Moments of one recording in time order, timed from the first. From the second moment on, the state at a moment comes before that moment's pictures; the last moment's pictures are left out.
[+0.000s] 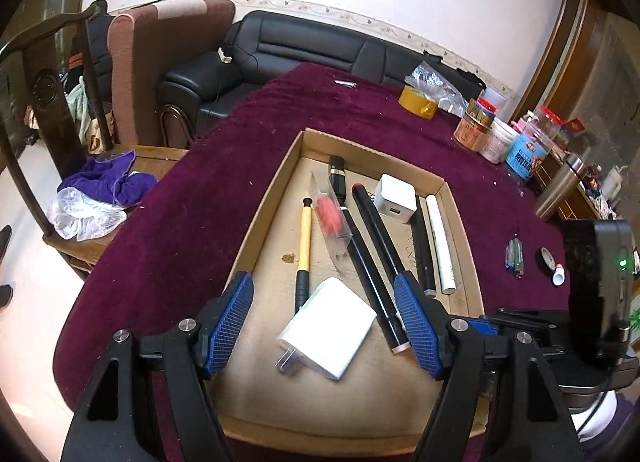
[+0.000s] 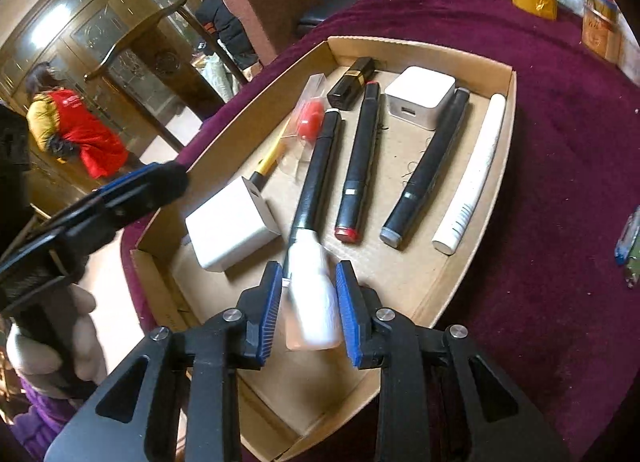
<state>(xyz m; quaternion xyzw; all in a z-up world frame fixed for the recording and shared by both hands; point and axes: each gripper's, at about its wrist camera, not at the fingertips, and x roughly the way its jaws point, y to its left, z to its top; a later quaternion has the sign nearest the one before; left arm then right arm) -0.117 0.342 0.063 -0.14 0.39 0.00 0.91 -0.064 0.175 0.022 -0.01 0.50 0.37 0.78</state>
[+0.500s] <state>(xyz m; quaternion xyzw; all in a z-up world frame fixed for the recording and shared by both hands) -0.153 0.324 0.074 -0.10 0.36 0.10 0.92 -0.085 0.109 0.046 0.03 0.45 0.35 0.82</state>
